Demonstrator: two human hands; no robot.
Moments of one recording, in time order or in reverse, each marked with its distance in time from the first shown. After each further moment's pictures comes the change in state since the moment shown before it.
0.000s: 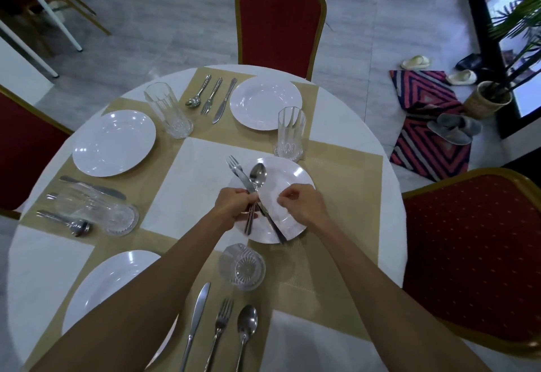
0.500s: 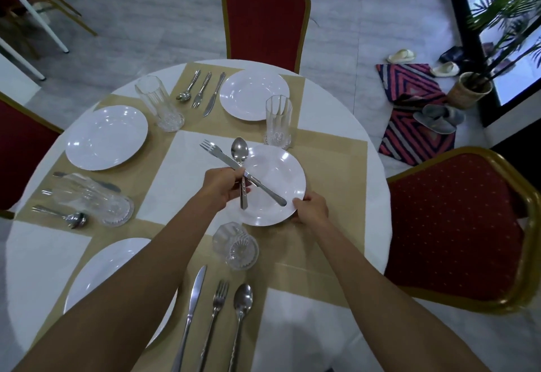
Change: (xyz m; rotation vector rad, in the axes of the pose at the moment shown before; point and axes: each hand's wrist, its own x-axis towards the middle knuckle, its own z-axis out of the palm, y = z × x) left_hand -0.024 0.014 -0.004 -0.253 0.020 0.025; right_hand -0.029 0.052 0.012 0.377 0.139 0.370
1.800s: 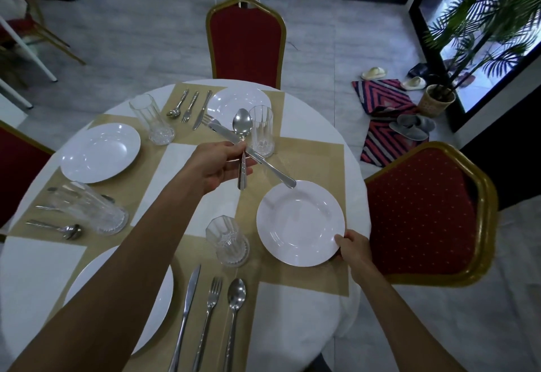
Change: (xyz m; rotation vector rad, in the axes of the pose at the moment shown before) left_hand -0.106 0.058 0.011 0.023 -0.293 0.176; right_hand -0.059 0.109 -0.098 0.062 0.238 0.089
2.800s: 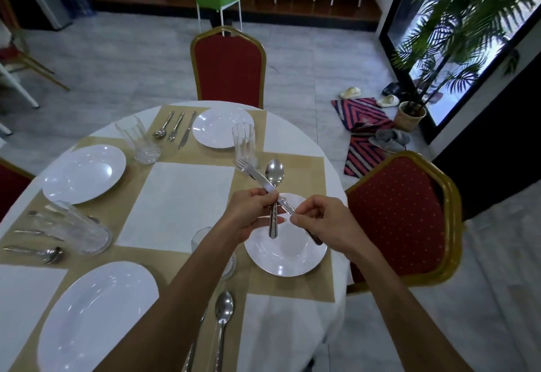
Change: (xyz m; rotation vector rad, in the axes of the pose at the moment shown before) left_hand -0.035 -0.070 0.070 -0.007 -0.141 -0.057; right_hand -0.108 -0.125 -0.054 0.020 -0.361 -0.487
